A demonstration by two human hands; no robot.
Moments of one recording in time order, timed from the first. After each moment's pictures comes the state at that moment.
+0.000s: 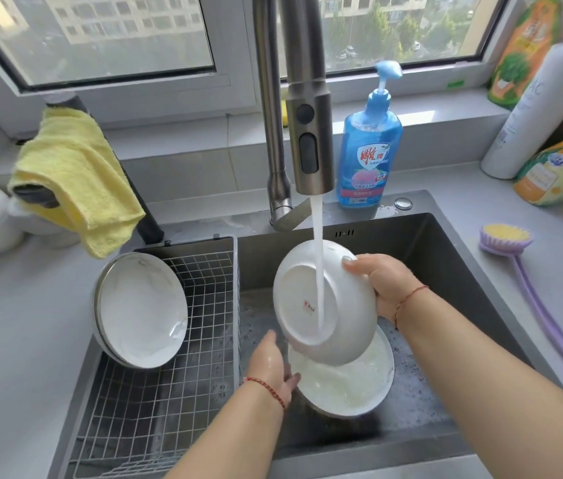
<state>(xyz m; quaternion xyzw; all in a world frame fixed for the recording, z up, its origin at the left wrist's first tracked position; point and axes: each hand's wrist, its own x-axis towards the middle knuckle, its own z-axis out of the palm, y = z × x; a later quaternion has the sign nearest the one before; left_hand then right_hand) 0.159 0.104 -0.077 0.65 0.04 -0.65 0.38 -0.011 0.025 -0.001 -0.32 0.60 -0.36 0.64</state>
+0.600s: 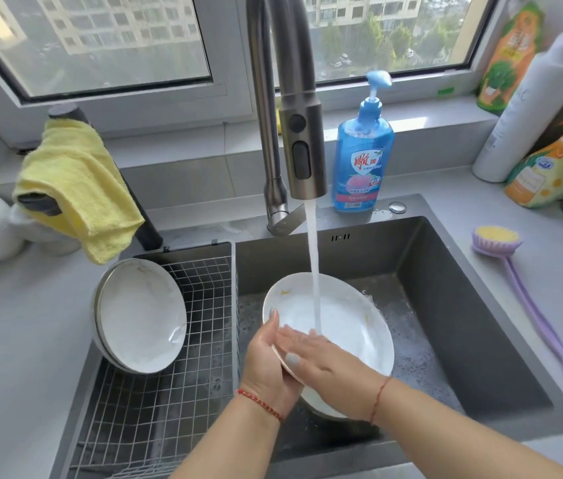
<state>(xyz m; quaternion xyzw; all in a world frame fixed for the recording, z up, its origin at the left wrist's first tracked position) 0.159 0.112 -0.044 0.46 0.01 -0.76 0.47 0.041 0.116 -0.032 -0.79 0.43 -0.10 0.42</state>
